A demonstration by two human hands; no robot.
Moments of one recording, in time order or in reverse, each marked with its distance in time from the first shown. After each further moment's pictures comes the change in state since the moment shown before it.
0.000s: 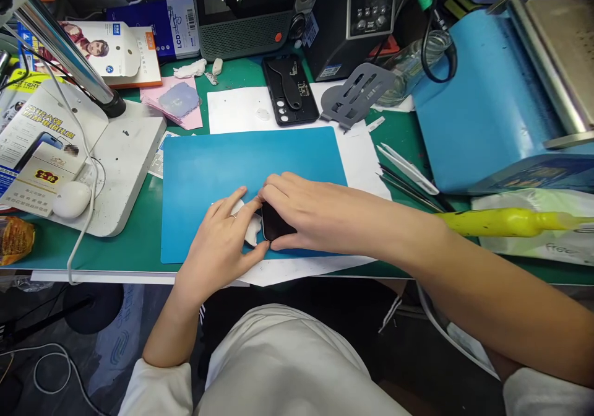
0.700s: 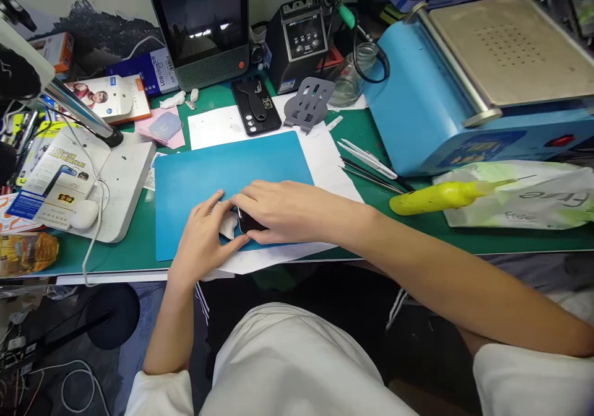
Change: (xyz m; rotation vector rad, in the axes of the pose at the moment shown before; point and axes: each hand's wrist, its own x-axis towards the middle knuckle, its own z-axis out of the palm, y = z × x) left_hand 0.002 0.002 -0.004 0.002 -0.016 -0.072; right_hand -0.010 -0.009 -0.010 0.024 0.029 0.007
